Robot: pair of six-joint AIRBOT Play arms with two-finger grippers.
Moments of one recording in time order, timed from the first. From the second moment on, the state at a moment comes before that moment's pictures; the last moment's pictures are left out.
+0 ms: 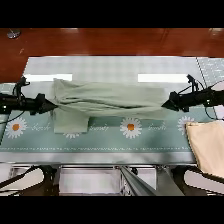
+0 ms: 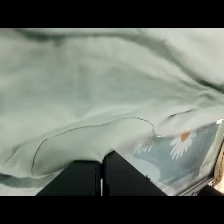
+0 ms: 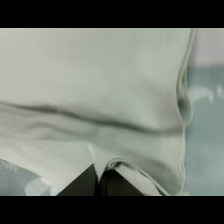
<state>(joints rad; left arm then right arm) 0.39 -1.29 0.87 0.76 -1.28 -1.16 -0.26 -1.37 0.94 -0.86 1.20 1.33</state>
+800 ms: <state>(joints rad) 0.23 -1.83 1.55 0.76 -1.18 -1.36 -0.26 -1.67 1.22 -0.70 1.05 1.36</state>
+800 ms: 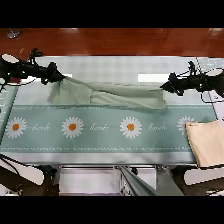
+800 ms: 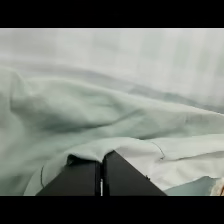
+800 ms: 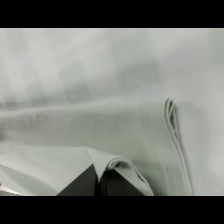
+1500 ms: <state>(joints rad) 0.36 -1.66 1.44 1.11 -1.35 -1.45 -0.41 -1.72 1.27 -0.83 1.23 1.36</state>
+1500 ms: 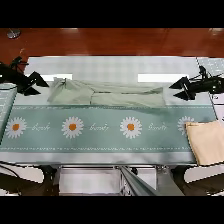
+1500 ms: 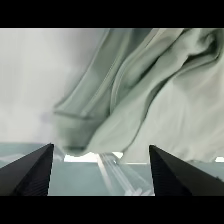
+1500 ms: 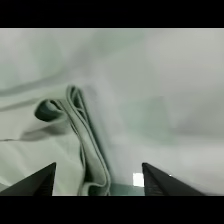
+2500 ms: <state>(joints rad) -0.28 -1.24 0.91 0.70 -0.91 -1.20 -0.22 -1.34 1.16 -1.00 1.31 1.36</state>
